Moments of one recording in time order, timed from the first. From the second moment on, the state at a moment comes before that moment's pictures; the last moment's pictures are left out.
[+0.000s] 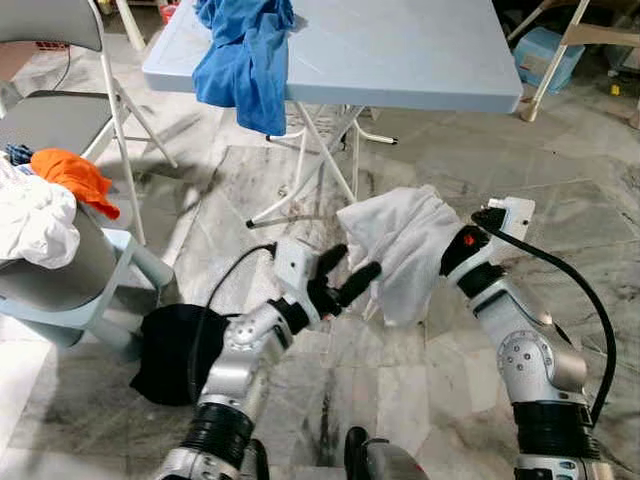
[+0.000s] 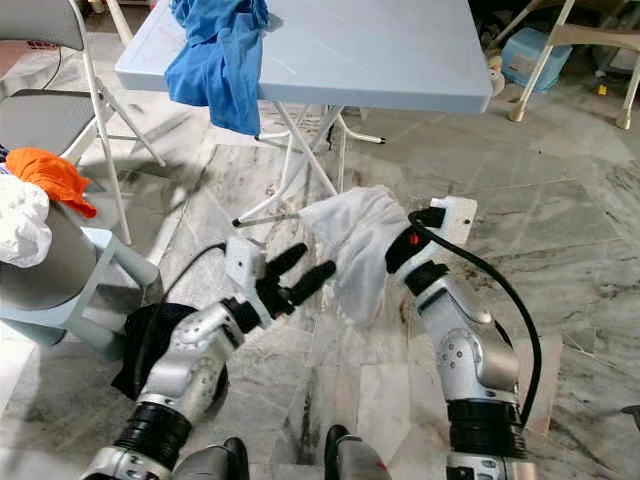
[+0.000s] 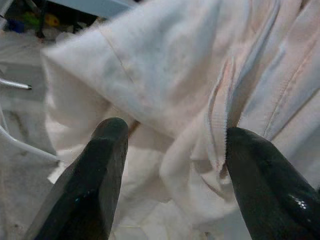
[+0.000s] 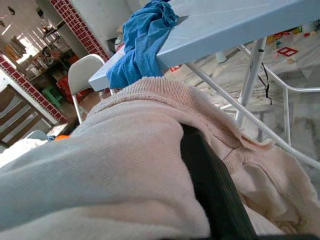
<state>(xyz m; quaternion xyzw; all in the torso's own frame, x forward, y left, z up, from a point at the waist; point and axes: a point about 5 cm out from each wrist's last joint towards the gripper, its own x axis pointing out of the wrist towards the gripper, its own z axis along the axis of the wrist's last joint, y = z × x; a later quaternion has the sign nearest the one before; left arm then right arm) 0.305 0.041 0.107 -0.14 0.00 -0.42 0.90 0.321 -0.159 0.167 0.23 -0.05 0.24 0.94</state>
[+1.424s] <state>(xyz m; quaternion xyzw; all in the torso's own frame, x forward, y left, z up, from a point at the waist) 0.294 0.038 0.104 -0.10 -0.02 -0.44 0.89 0.322 -0.157 0.168 0.22 -0.05 0.24 0.94</state>
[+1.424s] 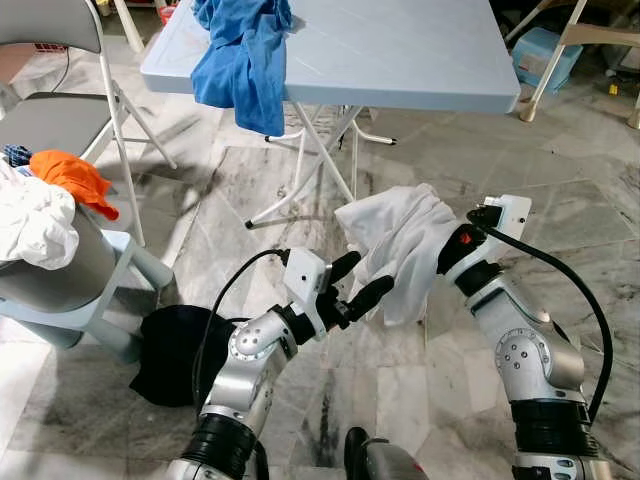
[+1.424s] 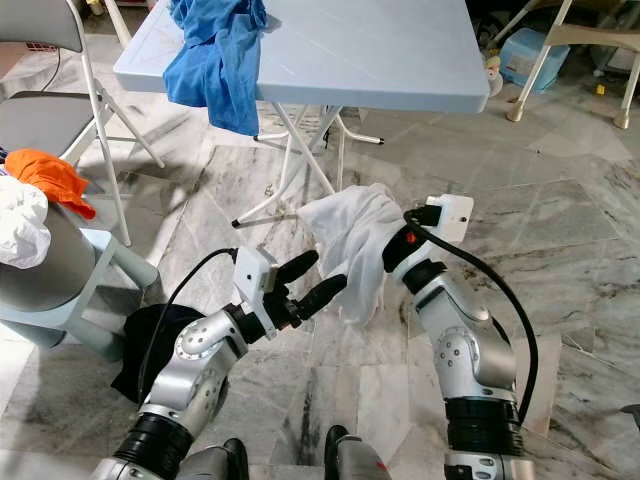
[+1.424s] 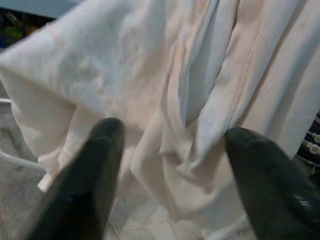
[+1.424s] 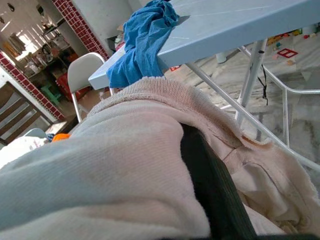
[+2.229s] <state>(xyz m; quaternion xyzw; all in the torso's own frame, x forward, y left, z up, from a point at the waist) 0.307 0.026 0.101 -0.09 -0.03 -0.44 0.89 0.321 -0.155 0.173 0.22 -0.05 0.25 0.94</state>
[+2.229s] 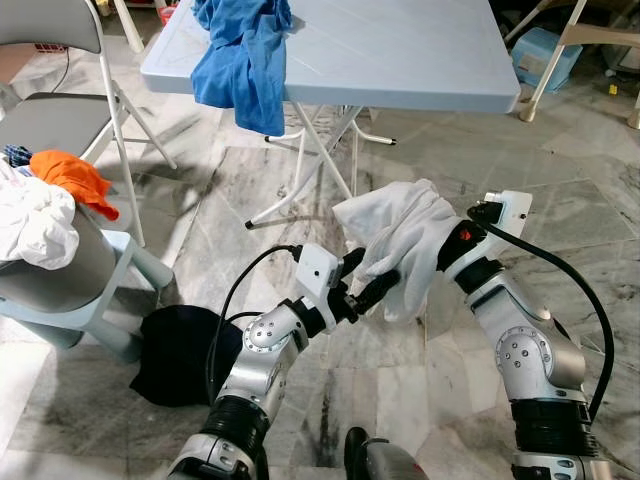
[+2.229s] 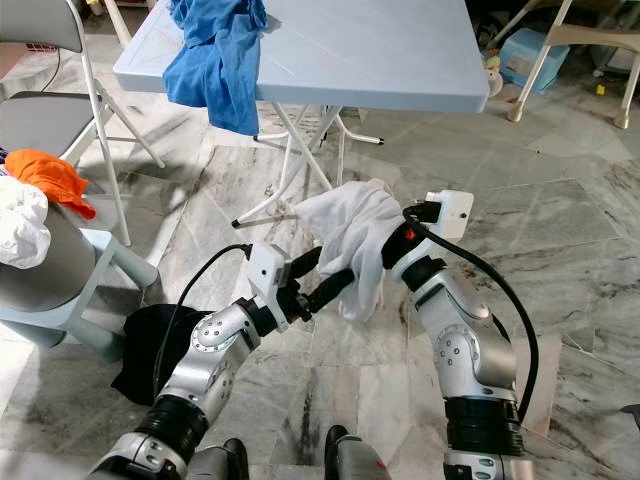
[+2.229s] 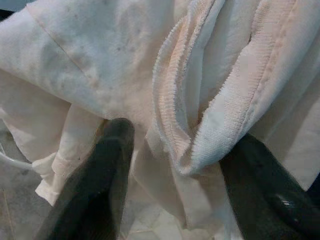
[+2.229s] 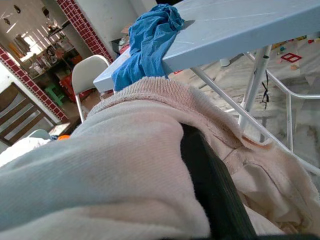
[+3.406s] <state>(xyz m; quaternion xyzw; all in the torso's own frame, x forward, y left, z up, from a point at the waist) 0.319 0.031 0.127 -0.09 -0.11 -0.38 0.91 0.321 -0.151 0.166 0.22 -0.04 0.25 0.94</state>
